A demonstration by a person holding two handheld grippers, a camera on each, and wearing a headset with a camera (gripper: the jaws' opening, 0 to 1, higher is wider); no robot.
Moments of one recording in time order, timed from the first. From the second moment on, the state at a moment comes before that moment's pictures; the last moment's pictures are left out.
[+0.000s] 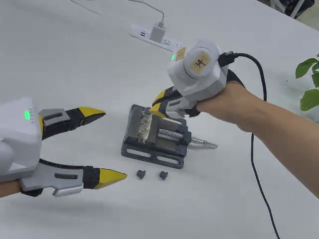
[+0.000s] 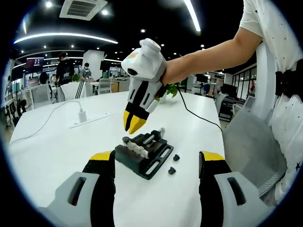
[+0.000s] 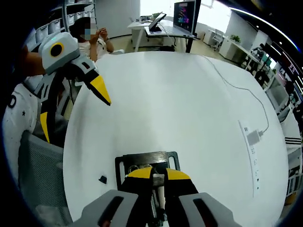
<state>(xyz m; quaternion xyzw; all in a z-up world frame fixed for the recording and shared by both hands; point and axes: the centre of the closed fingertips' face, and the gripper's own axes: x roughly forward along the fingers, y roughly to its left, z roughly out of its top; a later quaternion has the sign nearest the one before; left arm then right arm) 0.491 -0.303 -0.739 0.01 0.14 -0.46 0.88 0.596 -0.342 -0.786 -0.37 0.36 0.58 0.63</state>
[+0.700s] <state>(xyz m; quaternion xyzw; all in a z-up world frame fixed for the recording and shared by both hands) 0.482 -0.308 -0.735 0.04 0.15 -0.48 0.87 0.558 -0.367 -0.754 -0.26 0.33 0.58 0.70</state>
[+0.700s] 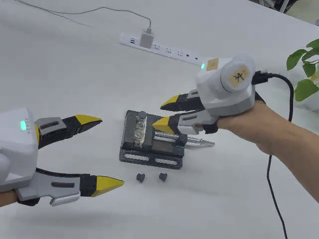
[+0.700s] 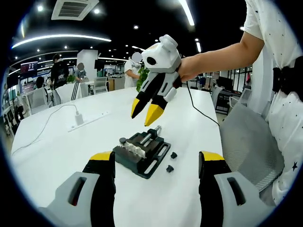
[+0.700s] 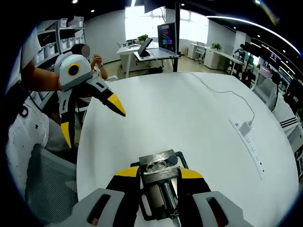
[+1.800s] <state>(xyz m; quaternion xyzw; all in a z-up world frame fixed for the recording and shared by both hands) 0.477 -0.329 -0.765 0.17 0.20 -0.54 0.80 0.506 -0.441 -0.745 -0.15 0.23 0.58 0.76</state>
